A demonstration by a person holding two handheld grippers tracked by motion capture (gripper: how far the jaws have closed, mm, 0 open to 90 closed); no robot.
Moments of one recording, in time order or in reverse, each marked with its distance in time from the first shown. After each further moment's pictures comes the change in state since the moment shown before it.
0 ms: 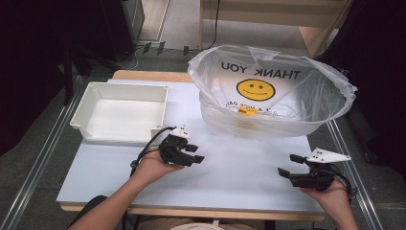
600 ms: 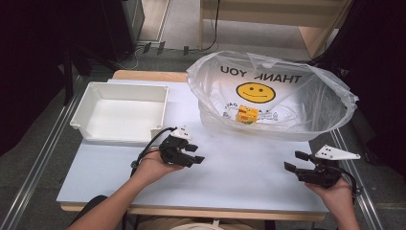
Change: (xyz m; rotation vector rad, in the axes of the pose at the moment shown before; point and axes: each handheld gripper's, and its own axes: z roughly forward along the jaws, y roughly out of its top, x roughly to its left) left arm 0.000 -0.002 0.003 0.003 0.006 0.002; right arm -0.013 0.001 -0.009 -0.055 -0.029 0.033
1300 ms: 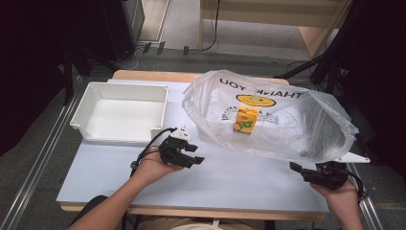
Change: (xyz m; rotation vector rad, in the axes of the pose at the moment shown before) left arm -0.002 -0.001 -0.002 -0.002 0.008 0.014; right arm -0.004 -0.004 -0.014 -0.044 -0.024 0.013
